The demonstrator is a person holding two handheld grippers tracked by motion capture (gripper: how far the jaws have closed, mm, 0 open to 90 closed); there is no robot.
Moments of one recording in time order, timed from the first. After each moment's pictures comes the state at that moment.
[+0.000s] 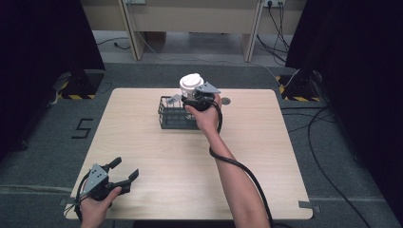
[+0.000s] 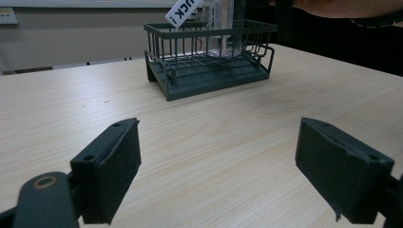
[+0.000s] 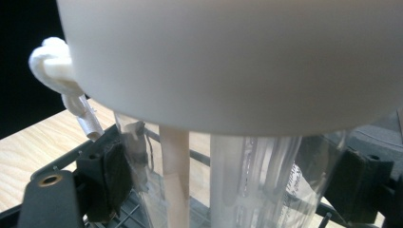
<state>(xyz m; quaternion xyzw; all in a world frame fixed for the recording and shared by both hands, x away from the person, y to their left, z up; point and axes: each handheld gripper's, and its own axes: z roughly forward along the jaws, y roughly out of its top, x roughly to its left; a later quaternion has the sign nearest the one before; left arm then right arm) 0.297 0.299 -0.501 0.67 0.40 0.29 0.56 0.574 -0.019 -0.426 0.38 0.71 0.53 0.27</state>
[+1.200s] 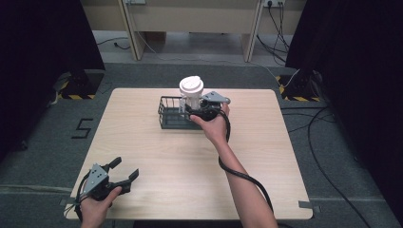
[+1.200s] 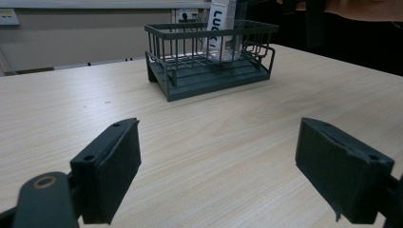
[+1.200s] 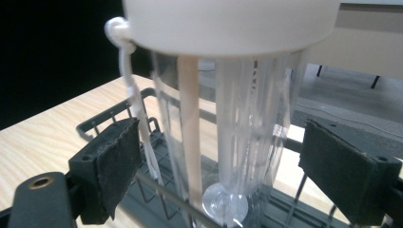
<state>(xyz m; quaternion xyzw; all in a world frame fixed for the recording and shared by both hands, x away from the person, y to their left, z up) 0.297 0.298 -0.501 0.66 0.40 0.29 0.56 0.537 -0.043 -0.428 0.38 0.72 0.53 0.25</state>
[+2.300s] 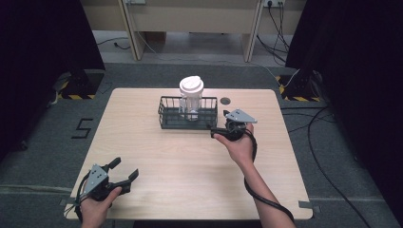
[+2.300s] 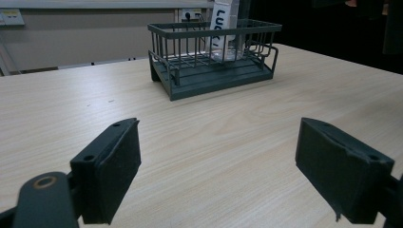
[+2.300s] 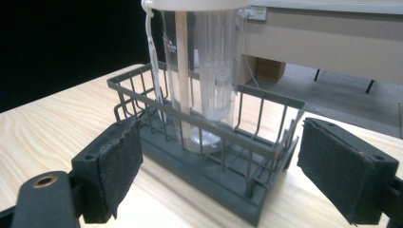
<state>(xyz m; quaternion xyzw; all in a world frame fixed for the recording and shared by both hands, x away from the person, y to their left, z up) 0.296 0.299 -0.501 0.66 0.40 0.30 0.56 0.466 -0.118 -0.432 0.36 0.72 0.54 0.26</state>
